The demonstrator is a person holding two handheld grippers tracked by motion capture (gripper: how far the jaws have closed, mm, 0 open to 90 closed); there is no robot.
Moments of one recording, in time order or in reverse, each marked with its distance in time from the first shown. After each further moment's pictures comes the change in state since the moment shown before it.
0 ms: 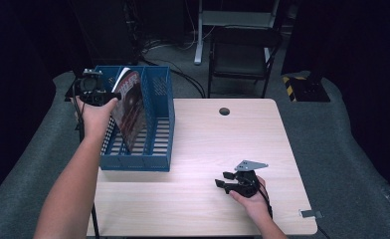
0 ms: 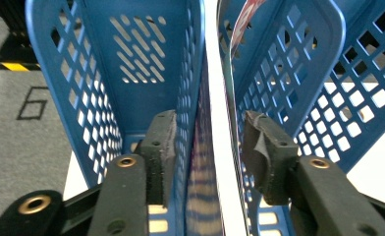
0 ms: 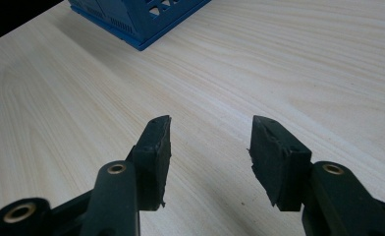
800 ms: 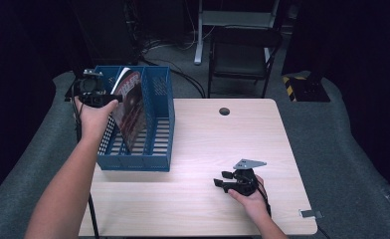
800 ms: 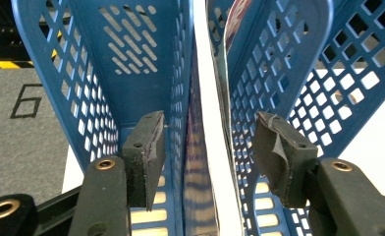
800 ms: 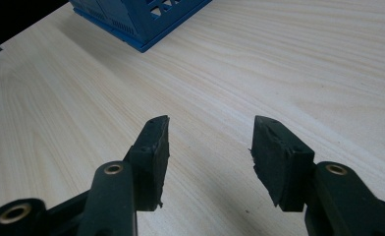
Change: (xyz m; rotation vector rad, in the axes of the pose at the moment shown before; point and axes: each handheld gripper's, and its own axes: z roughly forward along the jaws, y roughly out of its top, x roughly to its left) left arm 0.000 -0.001 -0.007 0.020 -0.026 0.040; right arm -0.002 0.002 0.006 0.007 0.017 0.026
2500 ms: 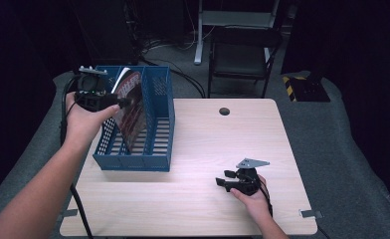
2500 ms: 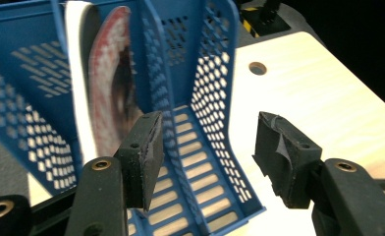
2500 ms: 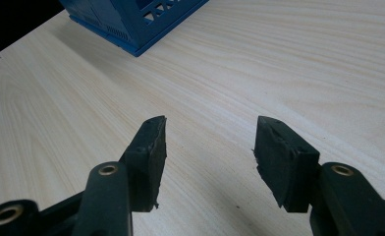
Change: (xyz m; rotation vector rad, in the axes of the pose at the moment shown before) left arm -0.051 0.002 -0.074 0.022 -0.217 0.228; right arm -0.005 0.000 -0.005 -0.014 -0.009 0.023
